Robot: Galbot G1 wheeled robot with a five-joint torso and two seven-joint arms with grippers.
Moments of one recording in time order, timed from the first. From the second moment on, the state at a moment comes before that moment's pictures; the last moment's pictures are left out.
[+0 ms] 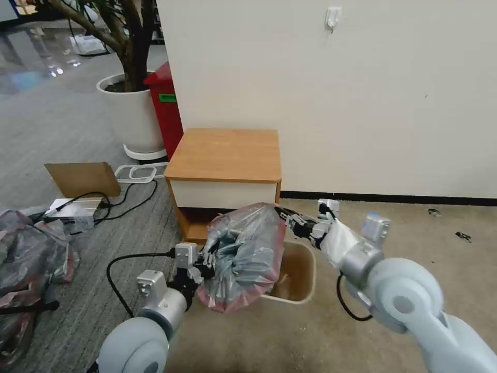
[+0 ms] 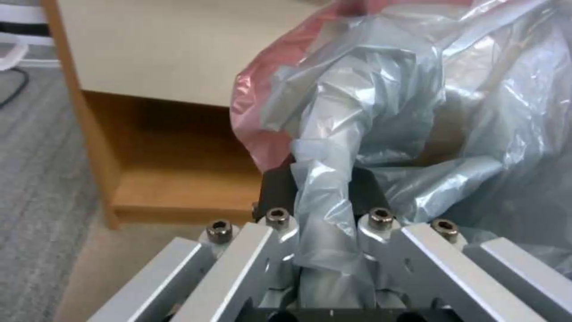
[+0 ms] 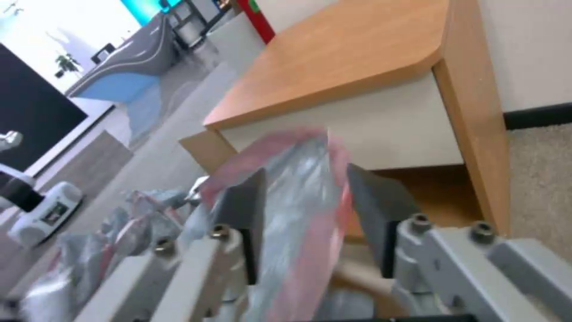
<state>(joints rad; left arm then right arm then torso) 1.47 -1.04 -0.28 -2.28 -0.73 0.36 -0.36 -1.25 0.93 0.32 2.40 1.27 -0.52 0.40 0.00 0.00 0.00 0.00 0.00</state>
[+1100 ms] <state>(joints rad) 1.46 -1.04 -0.32 -2.26 -0.75 0.35 -0.38 -1.27 1.12 0.05 2.33 1.24 -0.43 0.47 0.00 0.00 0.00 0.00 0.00</state>
